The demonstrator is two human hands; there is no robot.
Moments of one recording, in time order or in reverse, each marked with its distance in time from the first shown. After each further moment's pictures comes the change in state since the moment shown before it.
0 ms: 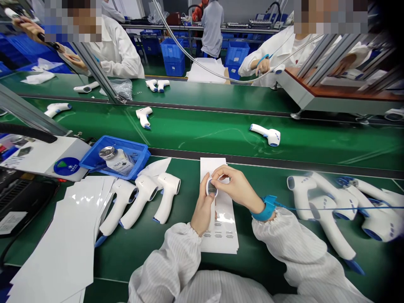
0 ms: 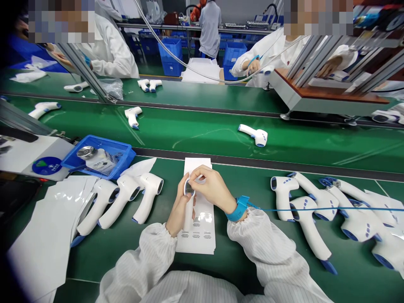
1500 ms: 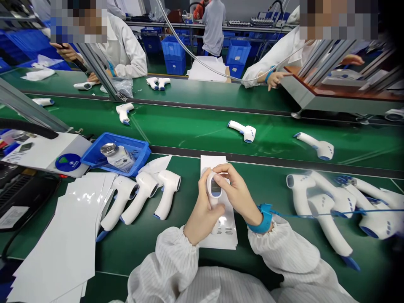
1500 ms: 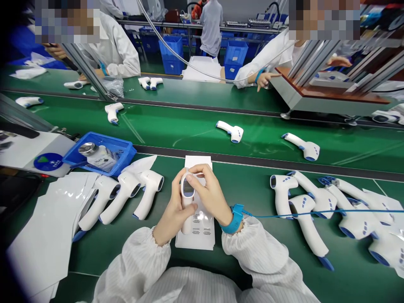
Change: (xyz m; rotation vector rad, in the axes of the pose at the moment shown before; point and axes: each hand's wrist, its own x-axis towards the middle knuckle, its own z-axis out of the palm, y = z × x) left_hand -0.024 0.036 0.006 0.173 -0.069 0.239; right_hand -0.020 -0.015 0.016 0.237 0.150 -0.006
